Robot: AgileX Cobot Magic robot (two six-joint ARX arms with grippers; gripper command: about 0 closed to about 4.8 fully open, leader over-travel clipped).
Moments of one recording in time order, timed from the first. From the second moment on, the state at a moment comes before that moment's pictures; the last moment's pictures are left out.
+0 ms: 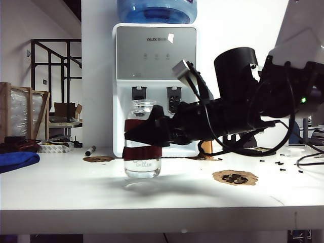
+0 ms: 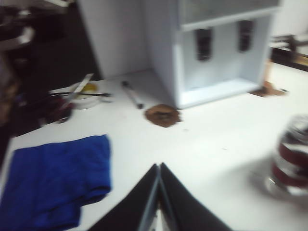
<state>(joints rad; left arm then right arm) -0.01 0.55 0.71 -0.48 0.18 0.12 0.51 2.00 0.81 0.95 -0.63 -0.11</state>
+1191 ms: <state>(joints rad) -0.01 0.32 0.56 -0.71 -0.10 0.03 0.60 2.14 0.84 1.16 -0.42 -0.05</state>
